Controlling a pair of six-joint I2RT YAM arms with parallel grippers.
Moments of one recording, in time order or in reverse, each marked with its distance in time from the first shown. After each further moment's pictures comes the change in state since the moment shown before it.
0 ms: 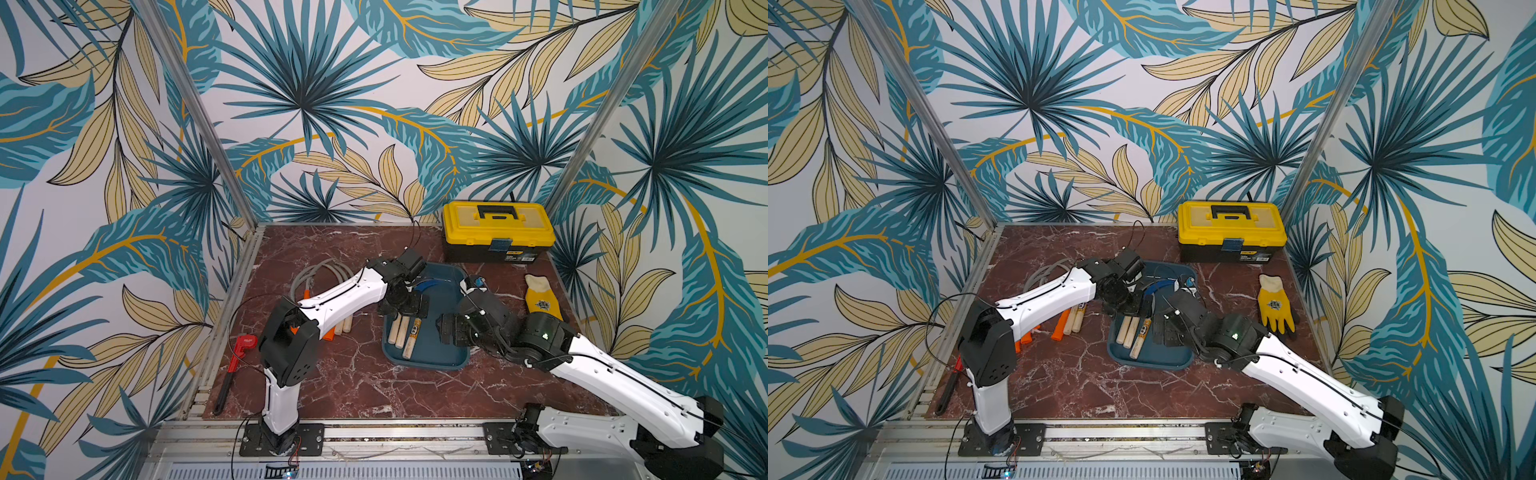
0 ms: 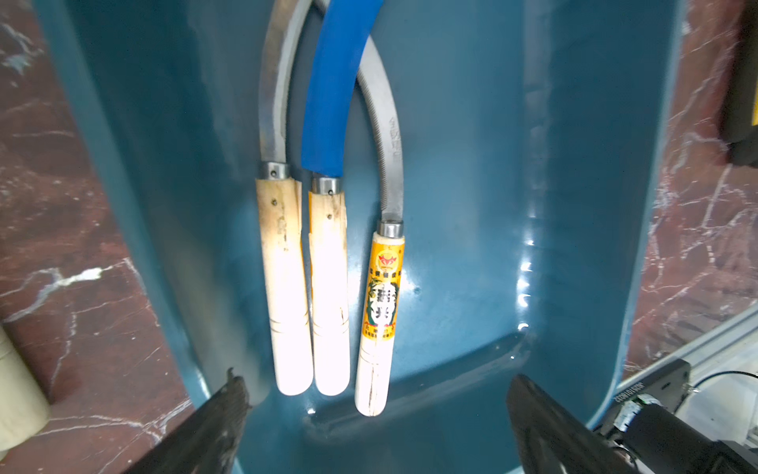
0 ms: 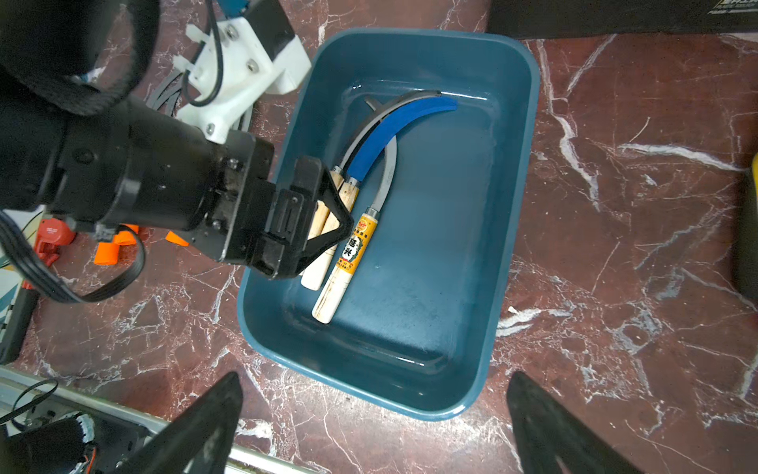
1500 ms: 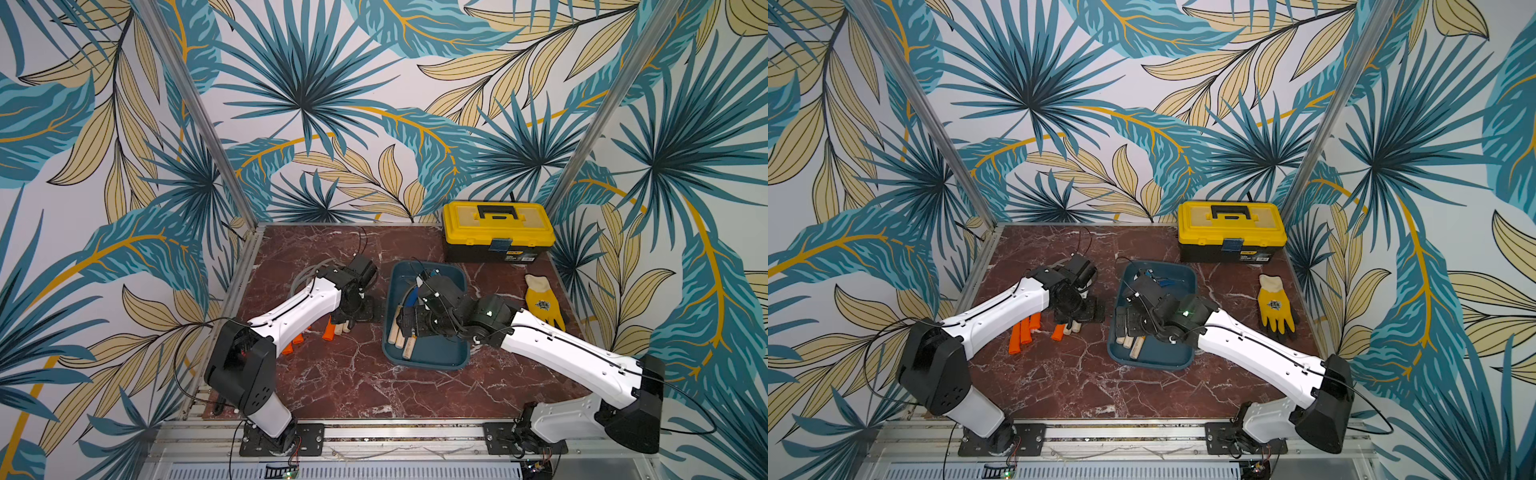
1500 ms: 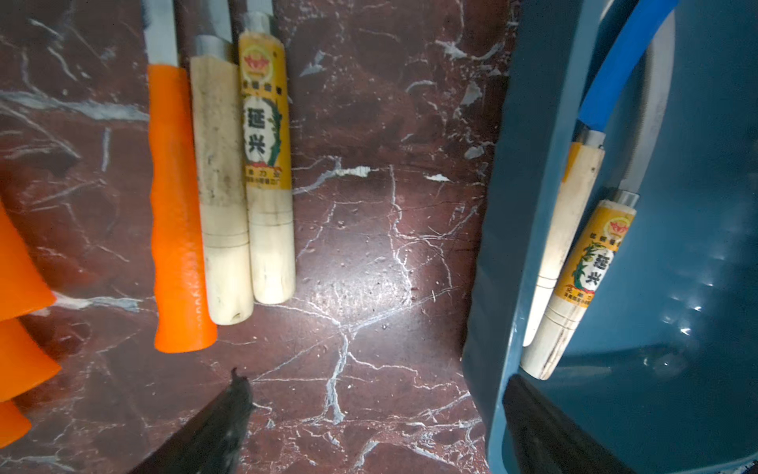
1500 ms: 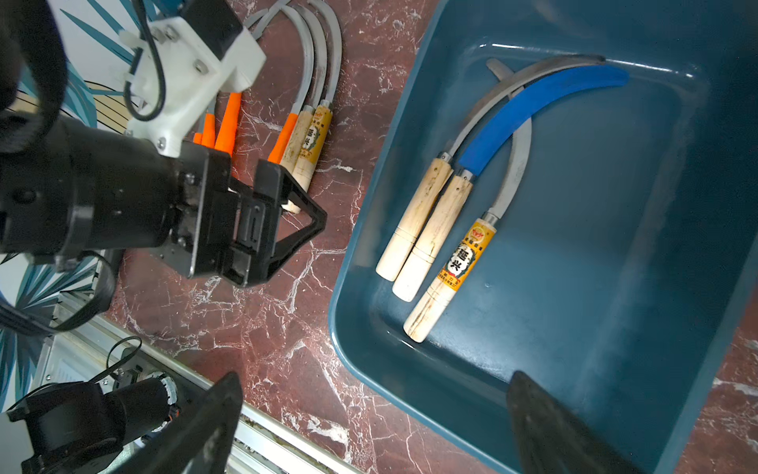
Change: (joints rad) left arm 0.235 -0.270 -0.380 -0.004 -0.093 0.047; right arm 0.016 0.293 0.116 0.176 -0.197 -0.025
